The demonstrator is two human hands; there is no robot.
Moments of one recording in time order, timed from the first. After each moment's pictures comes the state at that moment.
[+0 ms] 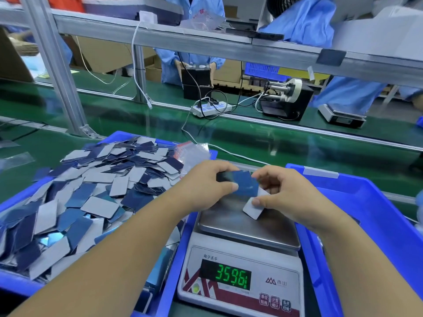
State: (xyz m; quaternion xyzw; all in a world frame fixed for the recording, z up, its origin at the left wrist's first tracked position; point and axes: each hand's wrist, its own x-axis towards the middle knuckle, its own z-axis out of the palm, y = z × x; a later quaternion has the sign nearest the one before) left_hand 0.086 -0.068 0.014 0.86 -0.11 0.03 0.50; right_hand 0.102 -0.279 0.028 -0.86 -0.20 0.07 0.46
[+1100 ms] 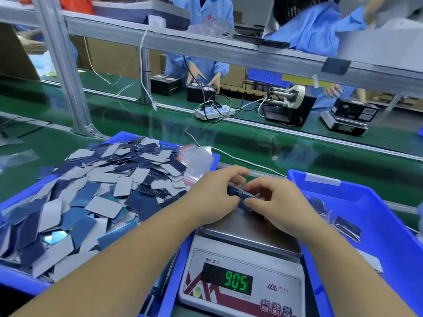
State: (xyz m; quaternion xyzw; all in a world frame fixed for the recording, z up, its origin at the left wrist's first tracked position) left_hand 0.084 -0.078 0.002 0.87 -0.13 0.05 0.48; right_hand 0.099 -0.261 0.018 -0.91 -0.23 -0.02 0.36
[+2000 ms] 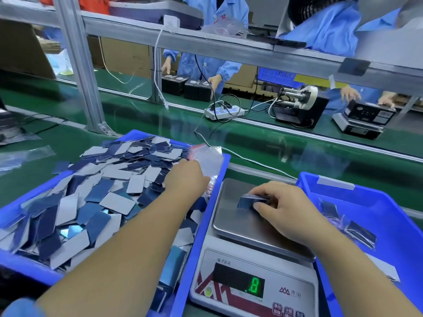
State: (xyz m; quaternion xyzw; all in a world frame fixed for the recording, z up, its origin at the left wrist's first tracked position) left_hand 0.133 -0.018 -0.023 0.97 0.17 0.06 0.18; right_hand 0.096 -0.255 0.014 -0.92 -0.28 -0.04 0.28
